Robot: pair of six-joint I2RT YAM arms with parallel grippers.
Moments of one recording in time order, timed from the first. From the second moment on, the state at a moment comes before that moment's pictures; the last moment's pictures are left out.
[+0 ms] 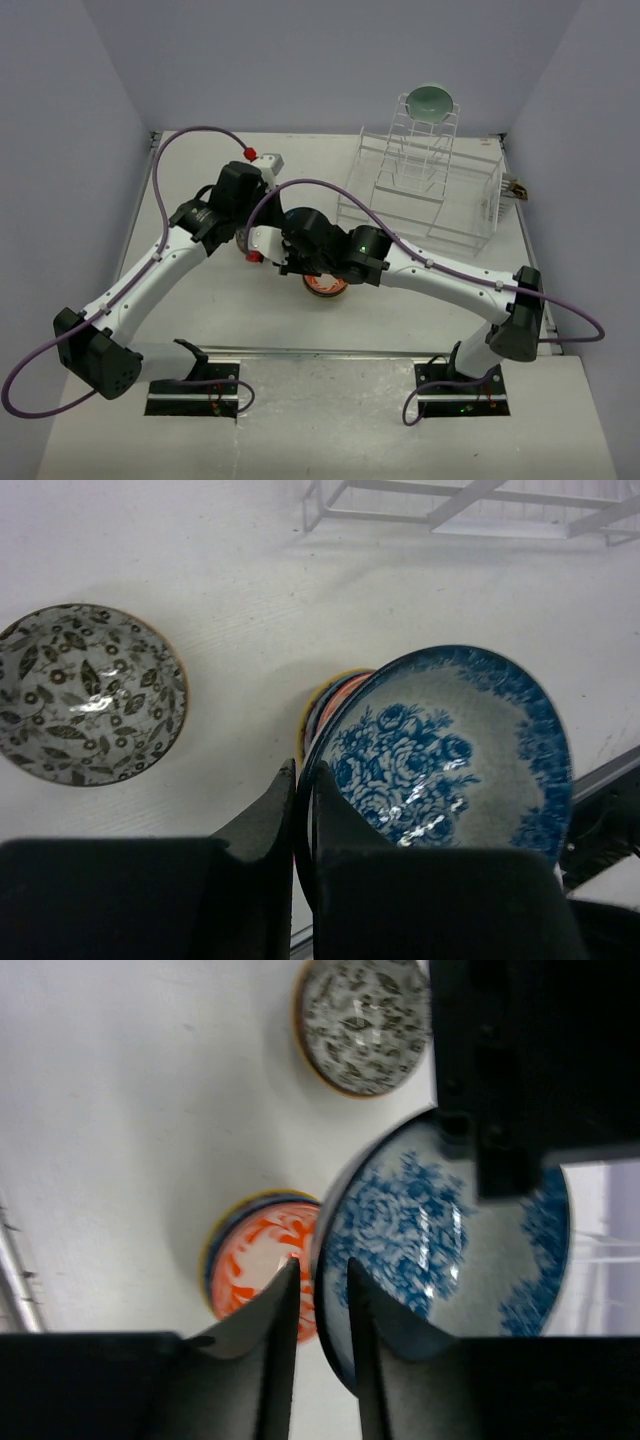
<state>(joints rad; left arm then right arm) -0.54 1.29 1.24 -0.68 0.09 -0.39 1.15 1.58 1.54 -0.73 0.19 -0.46</state>
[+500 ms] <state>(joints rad) -0.21 1.30 1.21 -0.63 -0.06 -0.48 1.15 1.22 1.25 -0.53 0.44 -0.32</state>
